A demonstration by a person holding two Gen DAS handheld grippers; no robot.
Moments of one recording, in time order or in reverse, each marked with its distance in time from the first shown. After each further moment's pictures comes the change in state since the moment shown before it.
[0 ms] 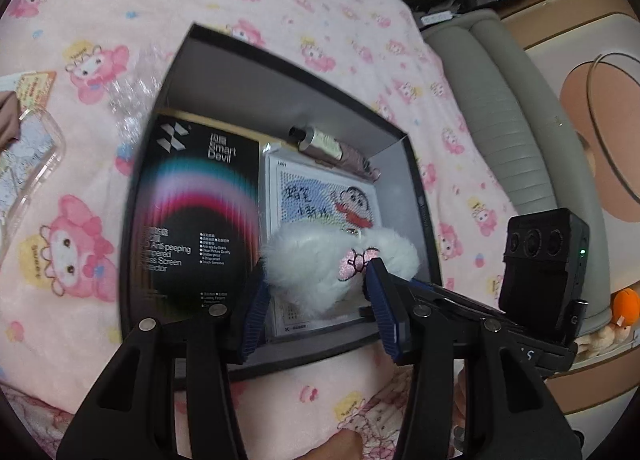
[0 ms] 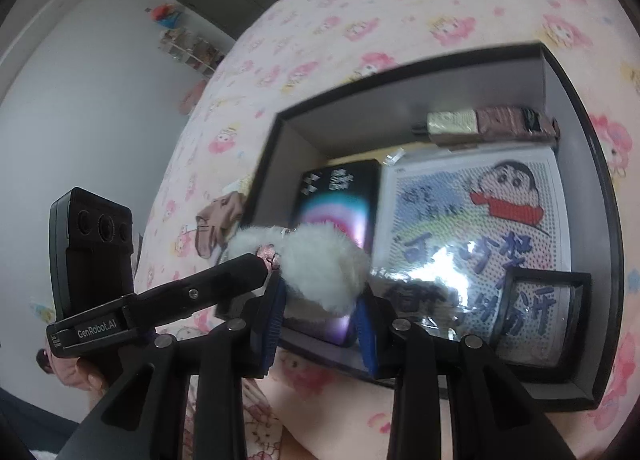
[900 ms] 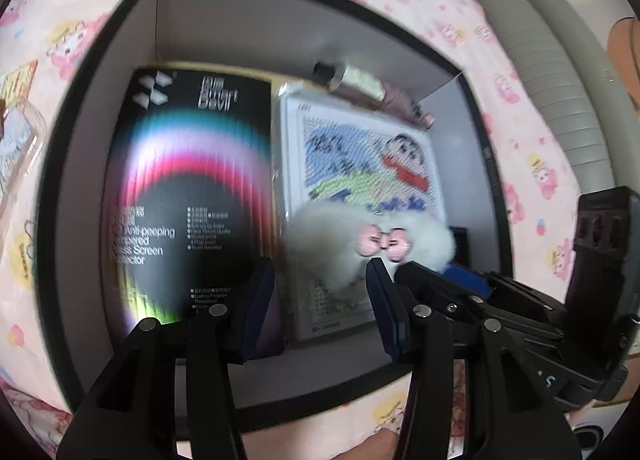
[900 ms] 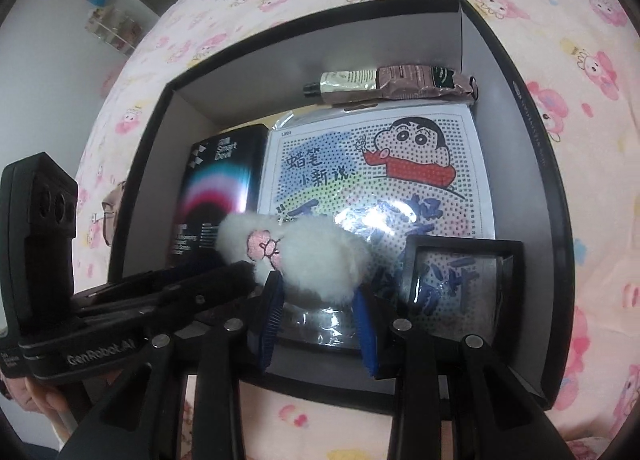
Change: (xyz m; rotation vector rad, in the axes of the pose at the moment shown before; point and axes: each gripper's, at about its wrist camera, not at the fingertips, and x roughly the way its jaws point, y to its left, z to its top) left arm 0.041 -0.004 -0.010 0.058 0.143 0.173; right arm 0.012 -0.036 -0.007 0.034 0.074 -0.292
